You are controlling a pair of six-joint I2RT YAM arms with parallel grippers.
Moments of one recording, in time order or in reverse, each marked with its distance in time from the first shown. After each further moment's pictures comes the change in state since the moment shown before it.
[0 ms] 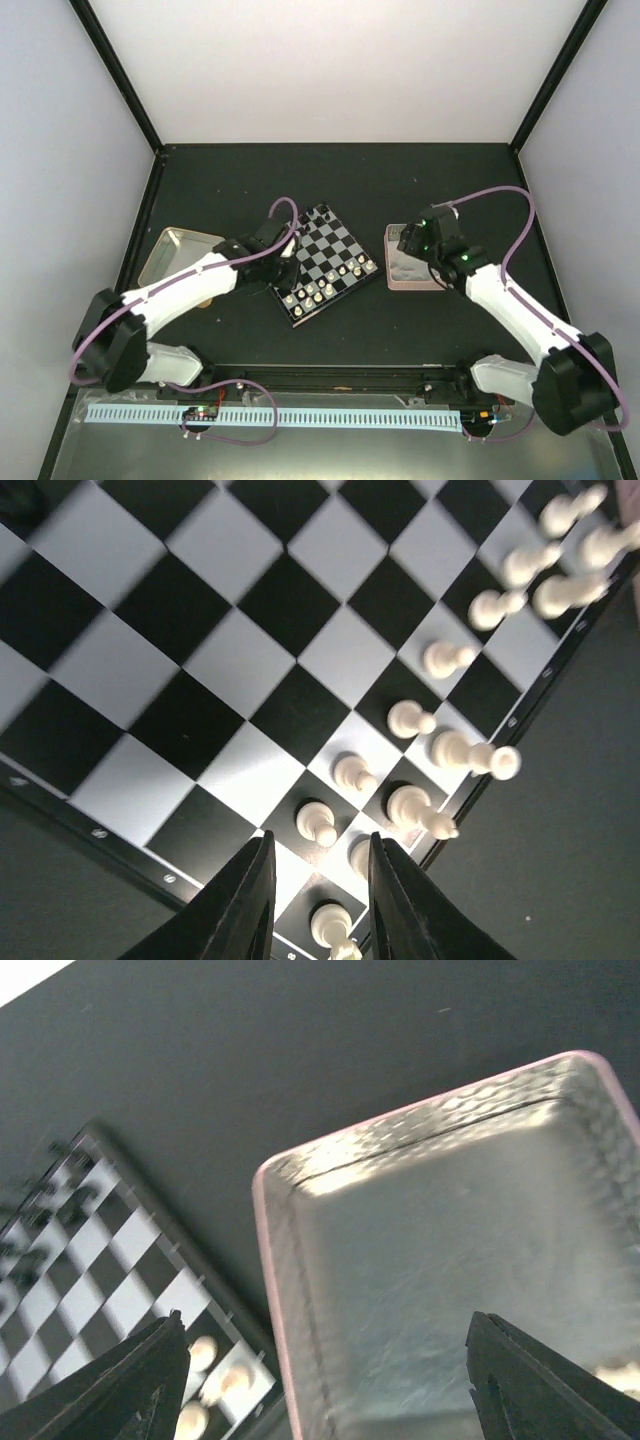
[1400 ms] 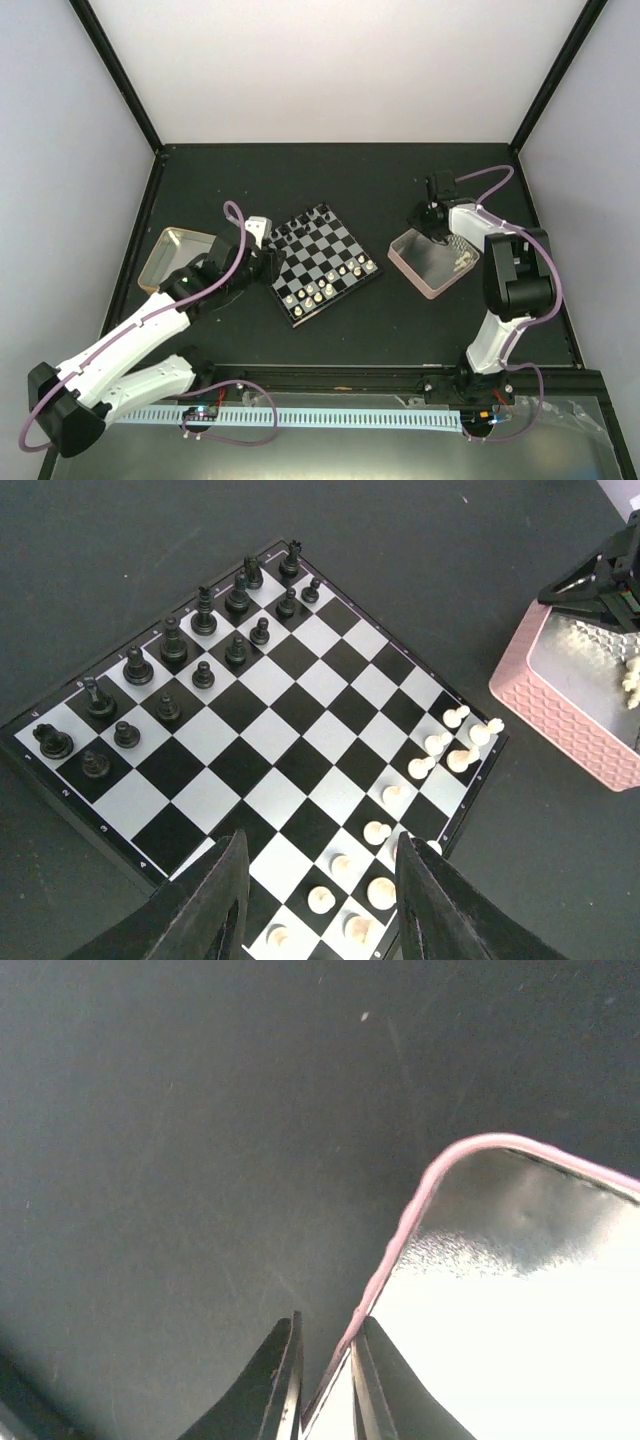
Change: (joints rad) left arm 0.000 -0.473 -0.109 0.114 -0.209 0.009; right arm -0.293 0.678 0.376 0.019 -0.208 0.080
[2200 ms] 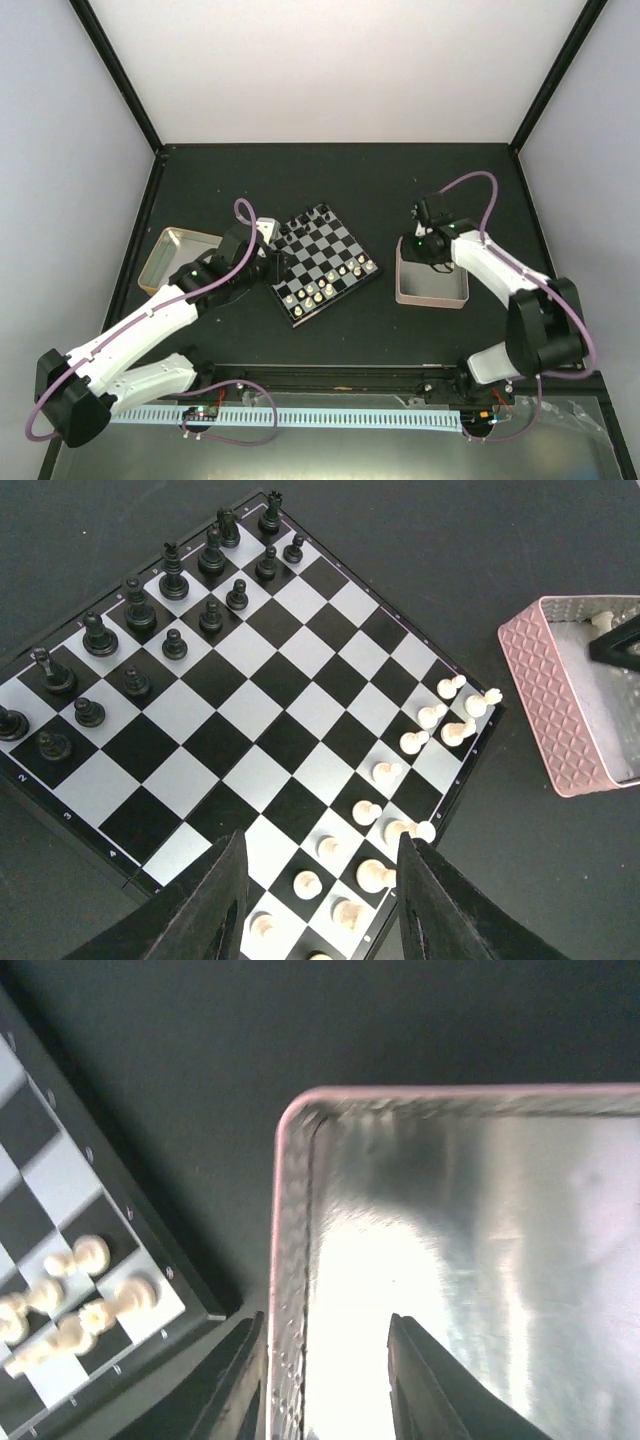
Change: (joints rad) left arm 0.004 0.079 0.006 0.006 0.062 -0.001; right arm 0.163 -0.295 -0.198 -0.224 -0.061 -0.339
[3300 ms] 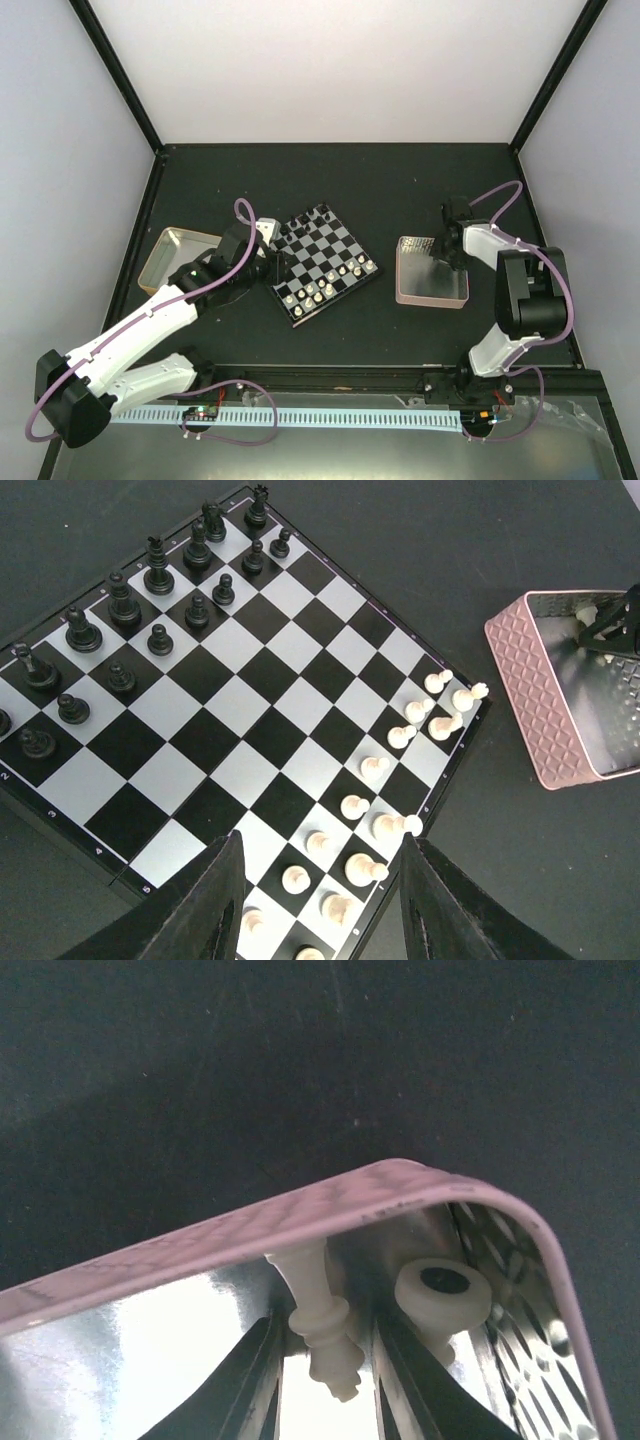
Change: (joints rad) left arm 0.003 -0.003 0.003 -0.004 0.029 -0.001; right arm -0.244 0.143 -0.035 0.089 0.230 0.085
